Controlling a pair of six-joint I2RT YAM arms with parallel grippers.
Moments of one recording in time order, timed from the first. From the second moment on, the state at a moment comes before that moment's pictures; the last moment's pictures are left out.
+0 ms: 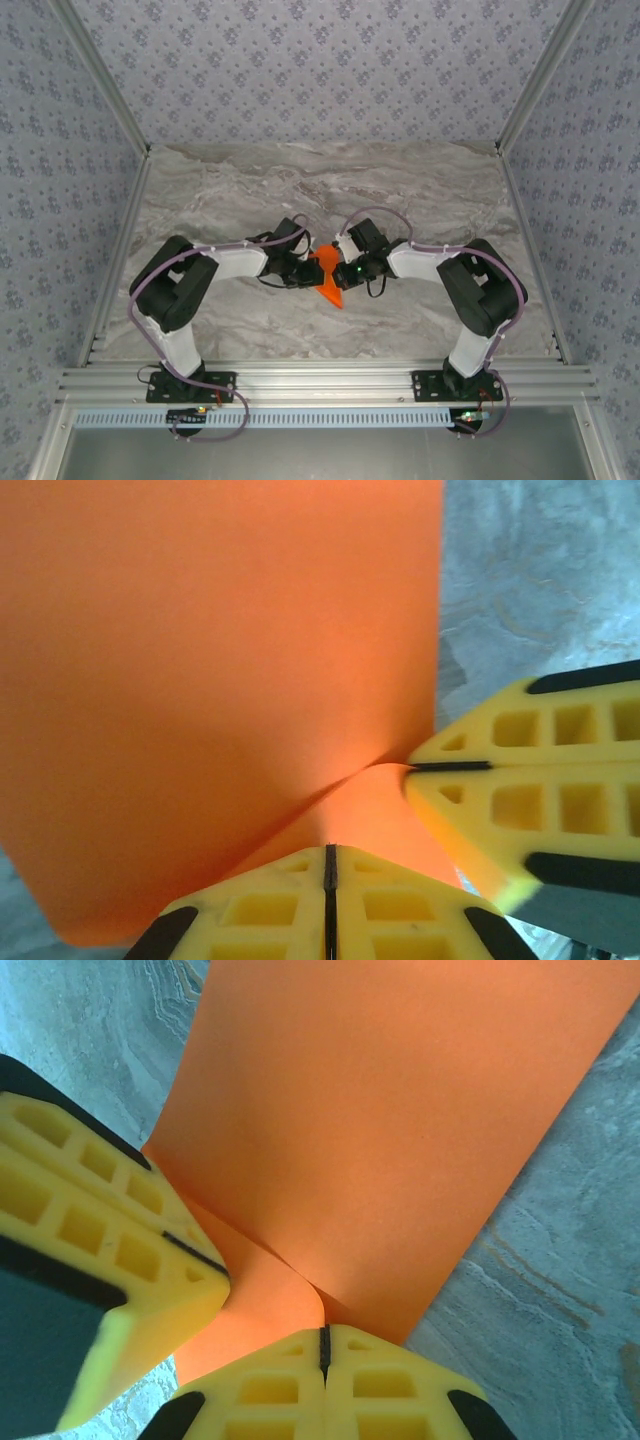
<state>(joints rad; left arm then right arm) -0.68 1.81 0.93 -0.19 0.49 -0.67 0.62 1.75 0.87 -0.21 -0.39 0.22</state>
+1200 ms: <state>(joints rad) -0.68 1.82 0.93 -0.17 0.49 -0.67 0.64 1.65 0.83 -0.29 -0.70 0.29</state>
